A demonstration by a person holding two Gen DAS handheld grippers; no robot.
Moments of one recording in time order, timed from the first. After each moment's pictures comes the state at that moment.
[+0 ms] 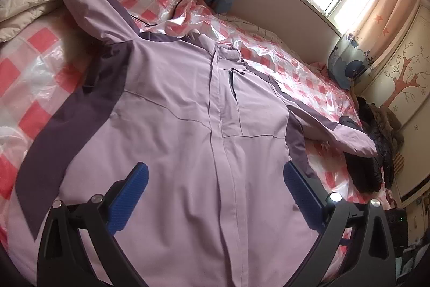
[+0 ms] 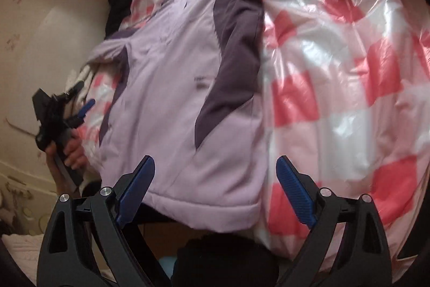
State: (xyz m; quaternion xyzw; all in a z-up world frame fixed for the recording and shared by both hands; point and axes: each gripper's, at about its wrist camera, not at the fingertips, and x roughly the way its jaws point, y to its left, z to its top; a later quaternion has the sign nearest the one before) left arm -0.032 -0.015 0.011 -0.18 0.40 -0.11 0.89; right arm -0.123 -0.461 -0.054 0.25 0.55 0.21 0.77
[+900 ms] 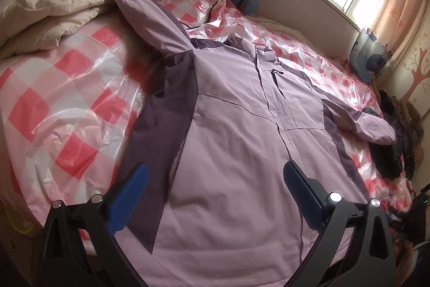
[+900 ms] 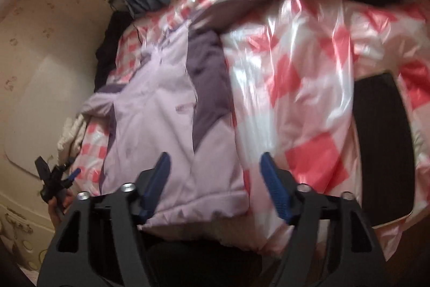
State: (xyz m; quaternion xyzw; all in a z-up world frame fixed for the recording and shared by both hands) left arm -0.082 0.047 0.016 -0.13 0.41 -0.05 0.90; right arm -0.196 -0.573 -0.034 0.32 0.43 0.10 0.84
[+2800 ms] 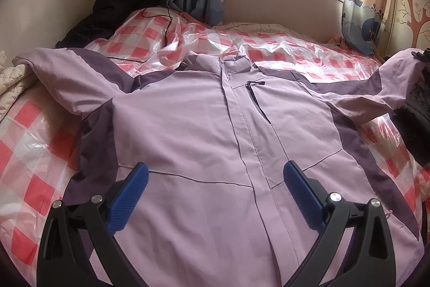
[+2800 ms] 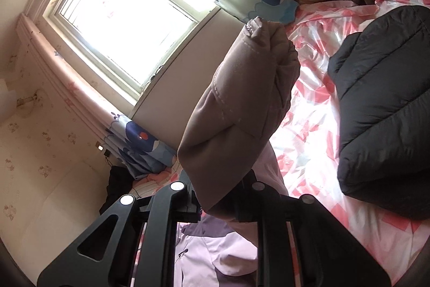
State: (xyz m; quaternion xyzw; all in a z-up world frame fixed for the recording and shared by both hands) left arm 0.046 -0.081 -0.017 -0.01 0.35 -0.06 0.93; right arm 0.110 -0.701 0.054 0.42 0.14 -0.02 0.90
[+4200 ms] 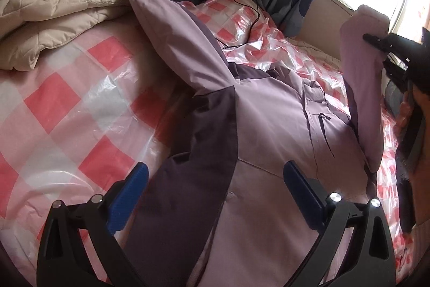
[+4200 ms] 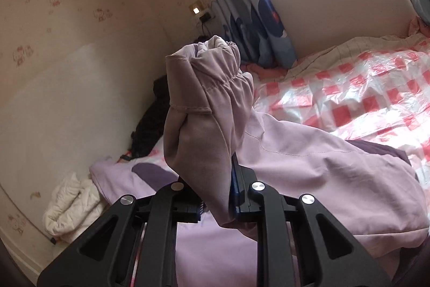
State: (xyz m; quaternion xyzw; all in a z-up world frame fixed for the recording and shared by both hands) left arm 0.032 0.089 -0.014 -0.18 0.38 0.05 0.91; right arm 0.255 -0.197 0.072 0.17 0.27 0.24 0.92
